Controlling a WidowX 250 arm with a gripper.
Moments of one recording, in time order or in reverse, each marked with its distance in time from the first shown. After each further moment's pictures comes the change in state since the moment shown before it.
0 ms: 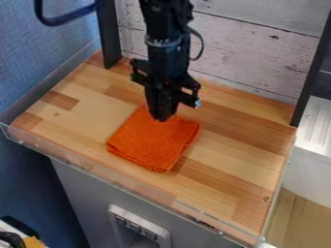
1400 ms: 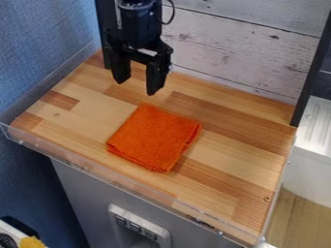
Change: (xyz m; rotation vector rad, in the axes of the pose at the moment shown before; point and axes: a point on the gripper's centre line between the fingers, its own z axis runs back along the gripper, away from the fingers) arm 0.006 0.047 0.028 0.035 0.006 0.065
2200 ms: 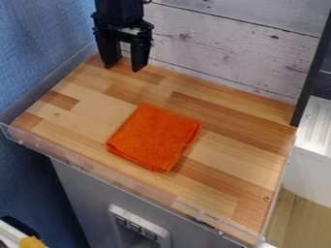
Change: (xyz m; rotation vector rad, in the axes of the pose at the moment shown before) arm 0.031 0.053 -0.007 -0.055 0.080 0.060
